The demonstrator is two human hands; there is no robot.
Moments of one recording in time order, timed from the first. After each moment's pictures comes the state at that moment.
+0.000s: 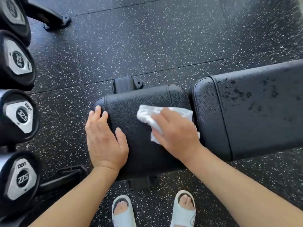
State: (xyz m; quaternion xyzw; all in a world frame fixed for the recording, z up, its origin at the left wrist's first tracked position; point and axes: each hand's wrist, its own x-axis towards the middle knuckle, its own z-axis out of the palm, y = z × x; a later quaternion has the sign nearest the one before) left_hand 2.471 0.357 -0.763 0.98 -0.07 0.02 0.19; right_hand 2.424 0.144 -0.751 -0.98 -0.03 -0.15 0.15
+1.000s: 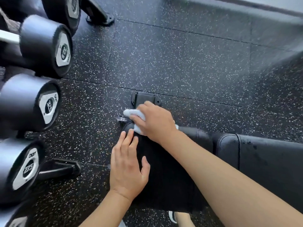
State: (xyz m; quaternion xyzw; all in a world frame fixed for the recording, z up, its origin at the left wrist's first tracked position) left_hand 2.472 0.361 -0.759 0.98 -0.06 -0.03 0.20; right_hand 2.611 0.226 -0.738 -0.96 -0.09 0.15 0.21
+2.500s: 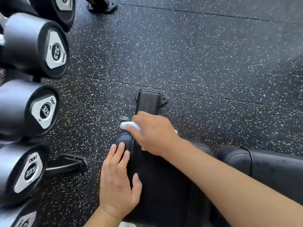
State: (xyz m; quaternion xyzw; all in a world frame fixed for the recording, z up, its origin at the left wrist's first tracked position) left_hand 2.474 0.362 -0.763 0.97 -0.07 -0.03 0.23; right_hand 2.633 0.198 -0.743 -0.91 -0.16 0.25 0.29
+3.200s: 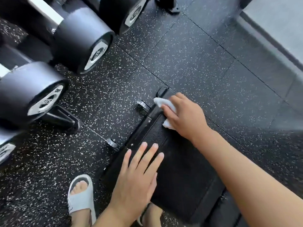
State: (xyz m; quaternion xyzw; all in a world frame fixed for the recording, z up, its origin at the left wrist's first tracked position) left_hand 2.388 0.363 -0.748 0.98 -0.01 -0.03 0.21; right_hand 2.622 0.257 -0.730 -0.94 -0.25 0.18 0.16
